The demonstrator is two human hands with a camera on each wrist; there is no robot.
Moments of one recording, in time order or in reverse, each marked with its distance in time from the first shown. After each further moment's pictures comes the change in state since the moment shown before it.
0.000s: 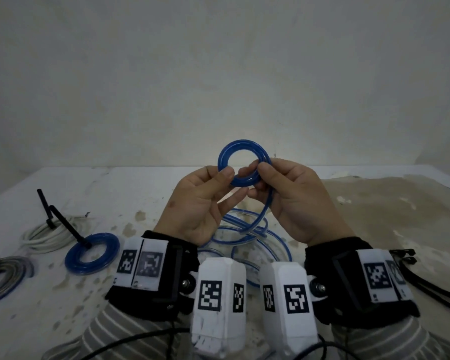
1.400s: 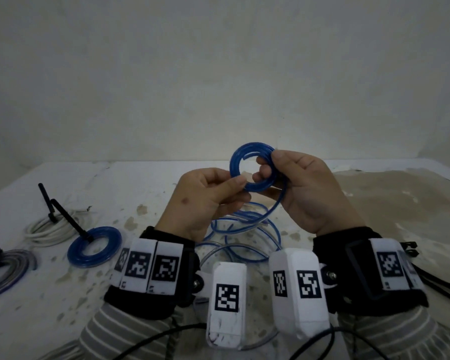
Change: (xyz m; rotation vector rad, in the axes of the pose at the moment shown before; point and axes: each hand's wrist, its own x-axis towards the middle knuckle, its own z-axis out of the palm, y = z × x) left_hand -0.008 0.000 0.001 0.379 0.079 -0.021; right_hand 0.003 -0.003 -0.008 -0.055 0.035 0.062
